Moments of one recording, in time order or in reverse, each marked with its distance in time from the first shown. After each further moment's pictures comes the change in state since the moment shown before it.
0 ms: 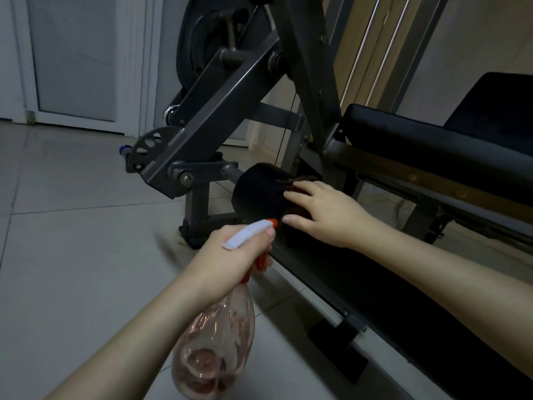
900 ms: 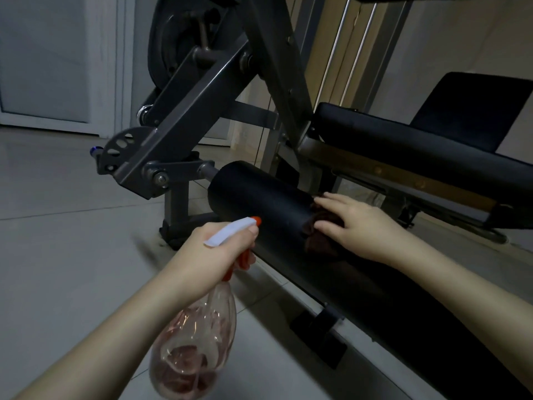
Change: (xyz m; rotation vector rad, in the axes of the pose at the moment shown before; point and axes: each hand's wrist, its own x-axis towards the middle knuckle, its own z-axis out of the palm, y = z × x) left_hand -0.008 0.017 0.014 0.061 -0.030 0.003; right_hand -0.081 0.039 -0.020 0.126 -0.007 0.223
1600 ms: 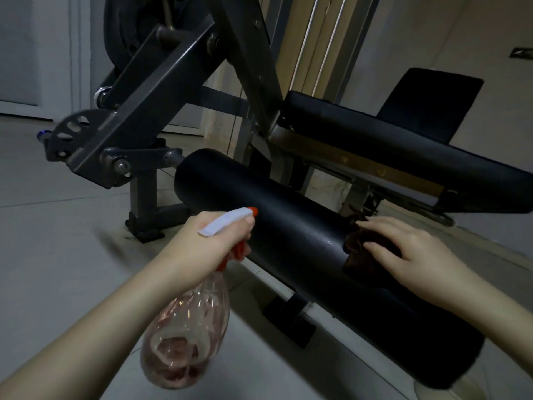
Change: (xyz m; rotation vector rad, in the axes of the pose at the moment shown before) left_hand 0.002 0.014 0.028 -0.060 -0.073 0.040; right_hand -0.108 0.046 -0.023 0.066 0.076 0.130
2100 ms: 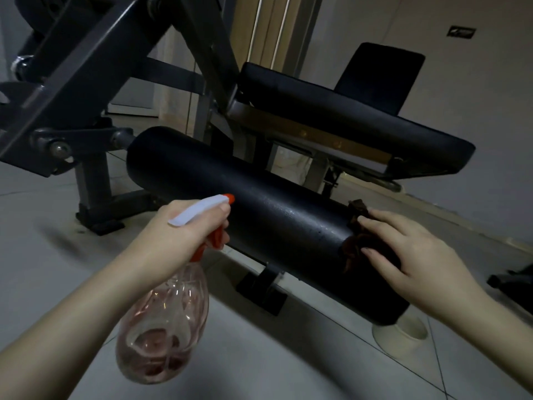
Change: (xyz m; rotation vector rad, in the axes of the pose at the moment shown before) left_hand 0.015 -0.025 0.018 -0.254 -0.016 -0.116; right_hand -0.075 0.011 0.002 -0.237 0.164 0.070
